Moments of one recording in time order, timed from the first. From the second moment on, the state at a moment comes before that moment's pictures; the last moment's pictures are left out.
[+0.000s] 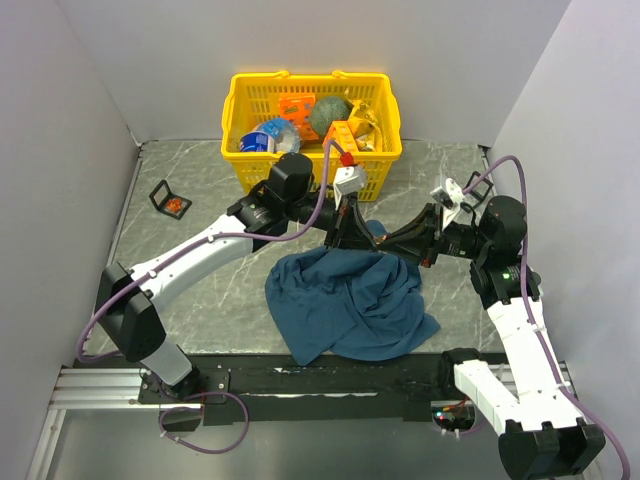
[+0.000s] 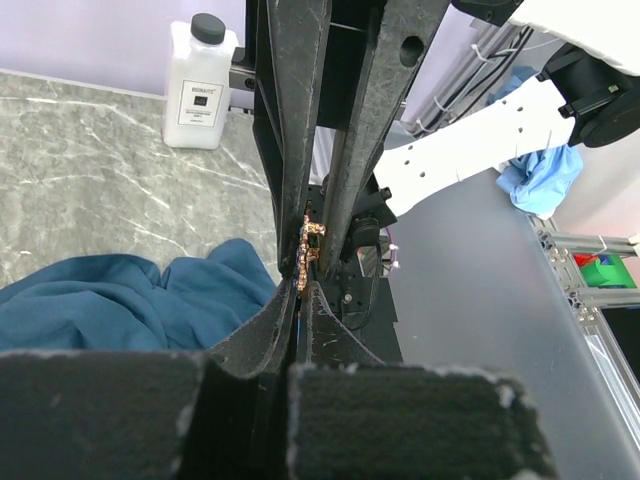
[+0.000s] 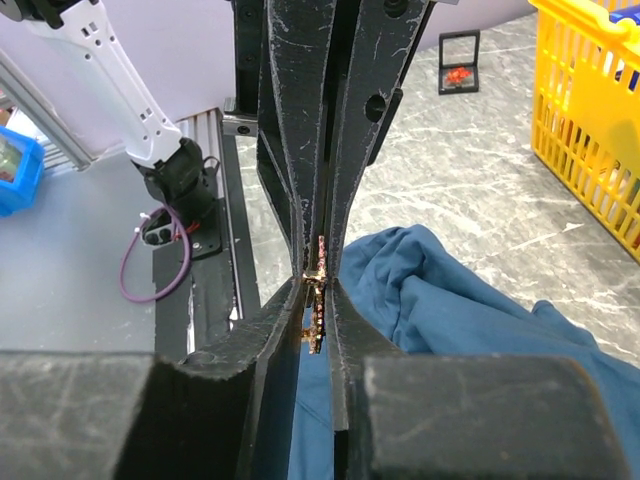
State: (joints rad) left arm -0.79 1.58 1.44 -0.07 1.01 -0.18; right arm 0.08 0.83 0.91 -0.20 -1.23 0.08
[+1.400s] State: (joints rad) left arm -0.73 1.51 1.33 0.18 1.13 -0.37; right arm 0.05 0.88 1.04 -0.24 -1.30 0.08
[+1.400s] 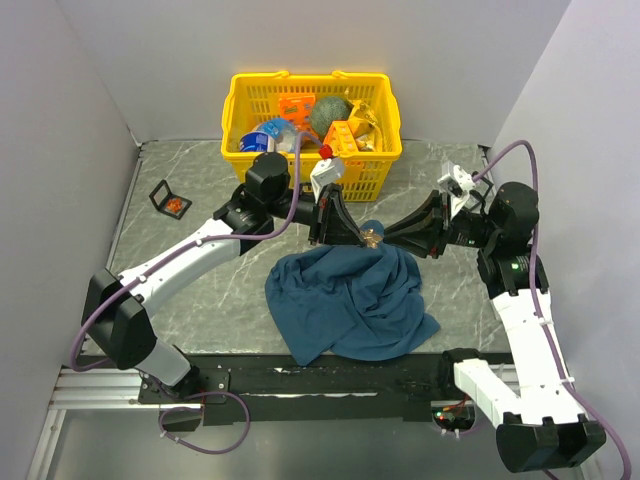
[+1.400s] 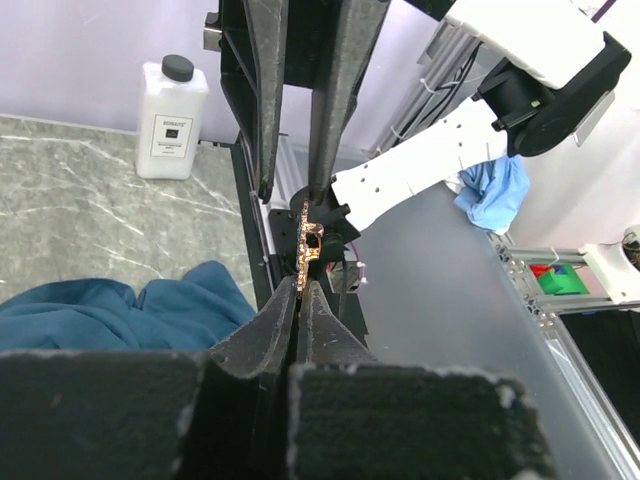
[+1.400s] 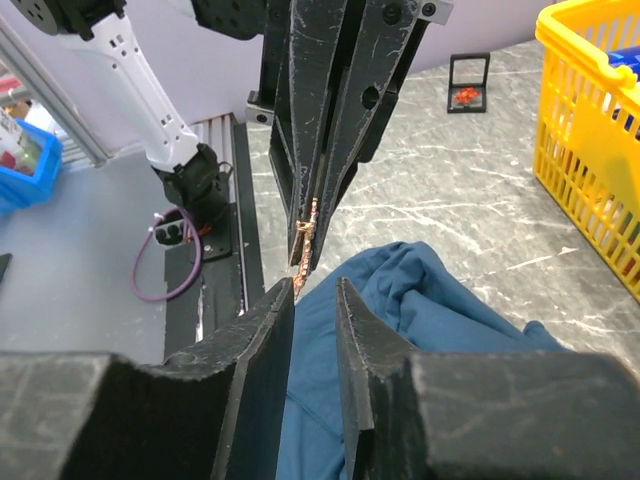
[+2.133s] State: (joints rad) left arm -0.73 1.52 1.33 0.16 1.10 -0.37; right arm 0.07 0.89 1.01 -0.16 -1.31 0.16
